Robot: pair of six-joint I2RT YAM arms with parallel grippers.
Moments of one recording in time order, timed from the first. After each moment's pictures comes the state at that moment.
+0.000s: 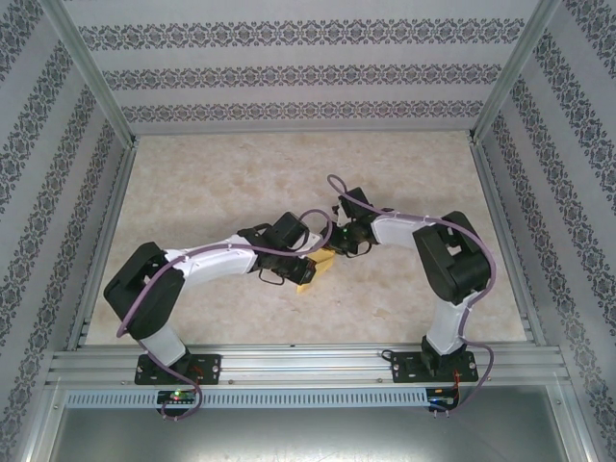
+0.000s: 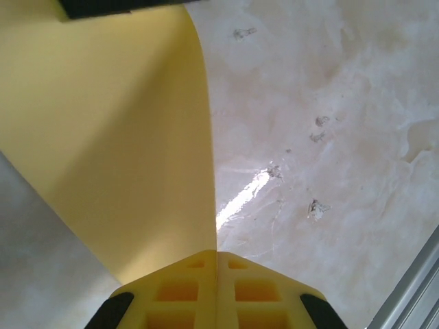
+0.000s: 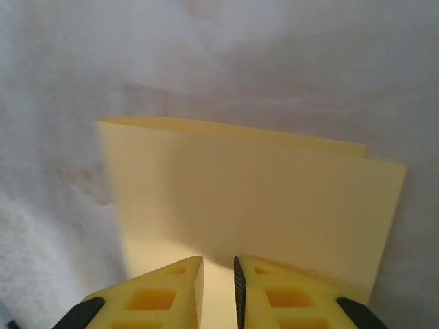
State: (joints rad) left arm -0.75 1.67 1.01 -0.41 0.33 -0.29; right arm 0.47 1.87 1.02 -0.25 -0.47 0.68
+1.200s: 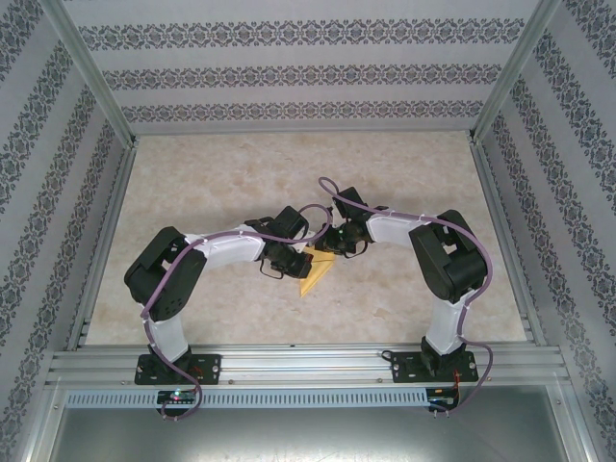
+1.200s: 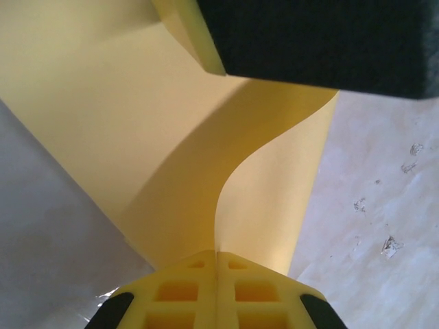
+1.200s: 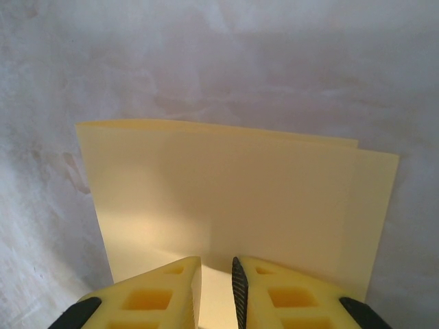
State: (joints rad) left arm -0.68 1.82 1.08 -0.46 0.34 -0.30; right arm 0.50 1.88 1.05 -0.30 -0.44 0.60
